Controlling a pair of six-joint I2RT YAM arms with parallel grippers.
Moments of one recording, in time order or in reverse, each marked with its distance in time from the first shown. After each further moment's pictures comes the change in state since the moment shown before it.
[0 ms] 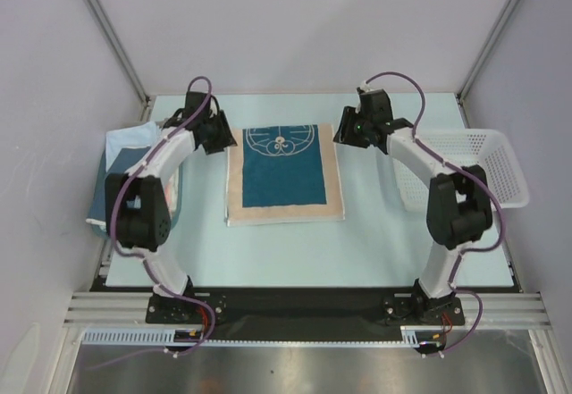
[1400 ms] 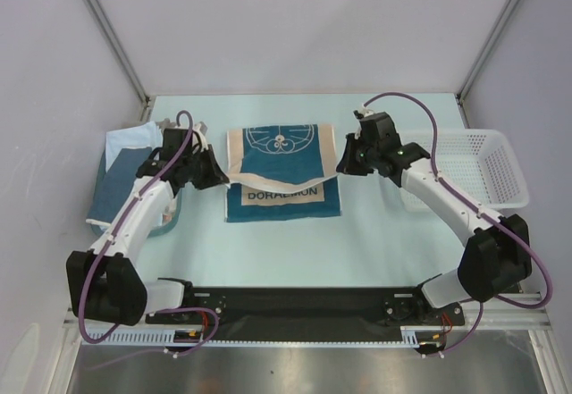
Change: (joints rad) left arm 0.002 -0.464 -0.356 -0.093 0.179 0.058; right arm 0.127 -0.344 -0.216 -0.162 0.003 0.016
